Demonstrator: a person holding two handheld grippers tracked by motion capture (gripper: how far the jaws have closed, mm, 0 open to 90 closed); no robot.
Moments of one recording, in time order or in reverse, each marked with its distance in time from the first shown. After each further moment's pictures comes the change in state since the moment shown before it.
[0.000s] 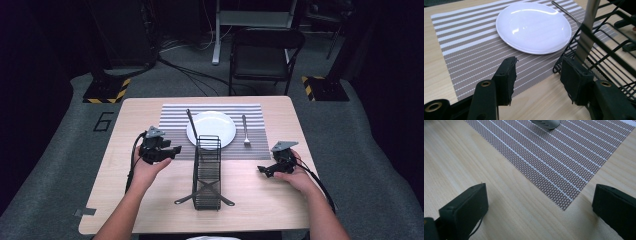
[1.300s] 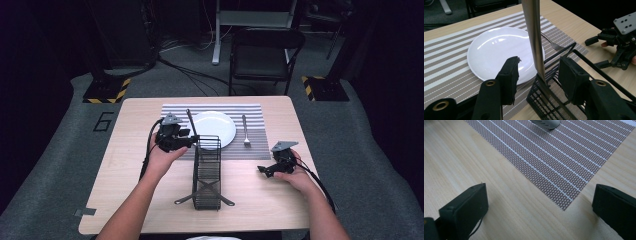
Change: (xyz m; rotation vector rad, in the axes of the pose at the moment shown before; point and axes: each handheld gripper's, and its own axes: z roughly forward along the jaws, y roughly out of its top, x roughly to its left) left arm -0.034 0.047 0.020 -0.055 -0.109 0.052; right arm 0.000 0.000 0.000 0.000 0.000 0.000
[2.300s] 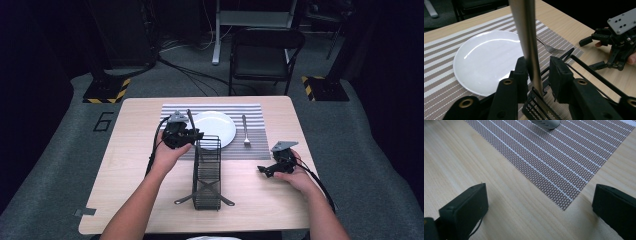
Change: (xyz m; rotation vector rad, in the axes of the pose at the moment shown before) left arm 0.003 0.005 0.018 -0.012 -0.075 0.034; right arm 0.000 0.000 0.000 0.000 0.000 -0.001
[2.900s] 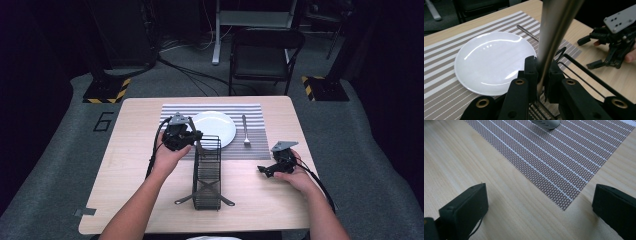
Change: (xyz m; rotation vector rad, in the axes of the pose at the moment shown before) left arm -0.013 0.002 -0.007 0.019 0.031 0.036; right arm 0.000 0.000 0.000 0.000 0.000 0.001
